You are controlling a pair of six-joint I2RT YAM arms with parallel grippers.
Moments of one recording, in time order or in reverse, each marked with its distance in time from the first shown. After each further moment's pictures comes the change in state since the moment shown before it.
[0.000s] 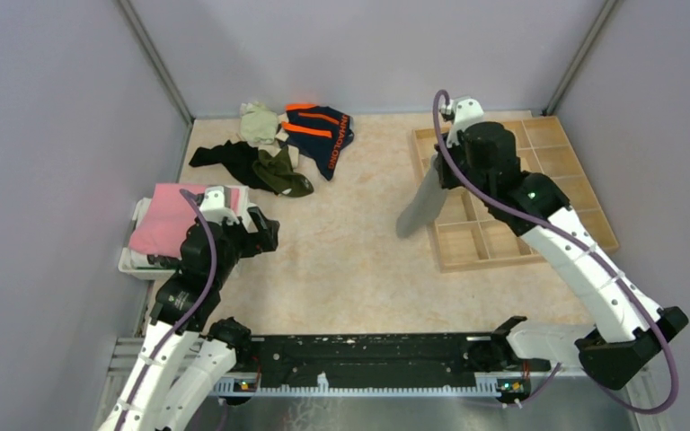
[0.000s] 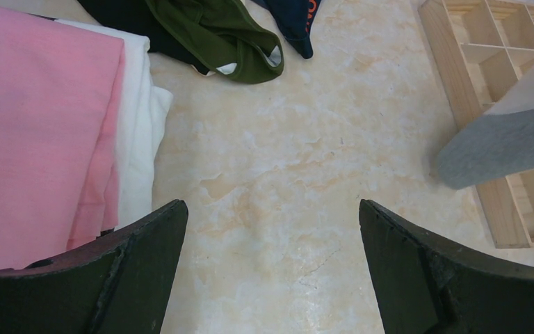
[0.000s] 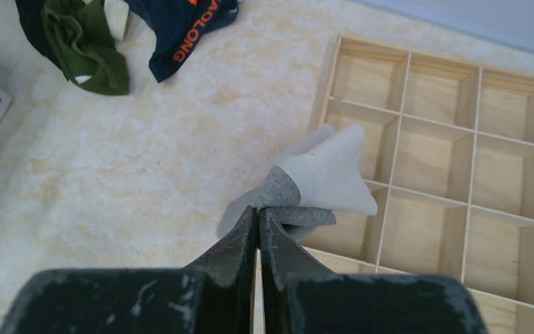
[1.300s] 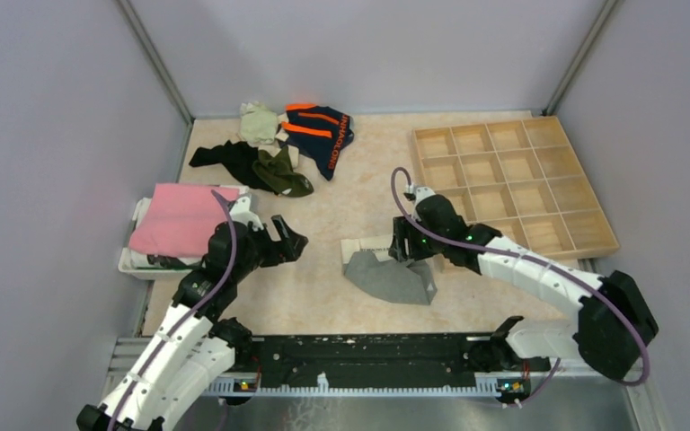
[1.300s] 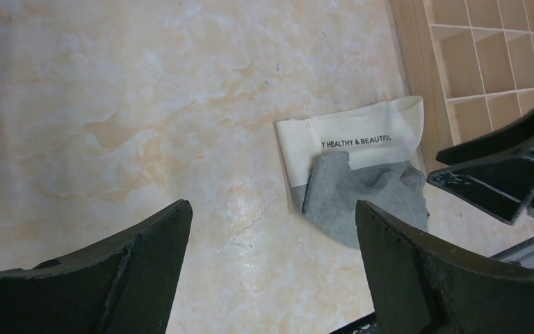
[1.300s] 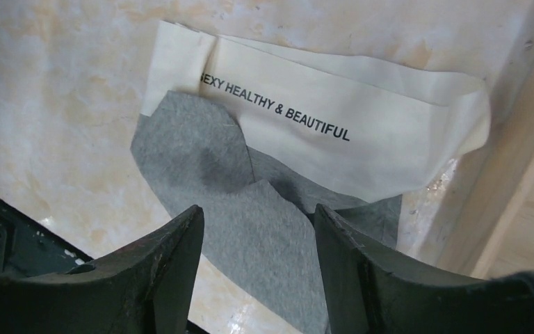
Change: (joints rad) left arm -0.065 0.078 -0.138 0.104 0.185 -0.187; right arm 0.119 0.004 -0.587 0.283 -0.236 0.345
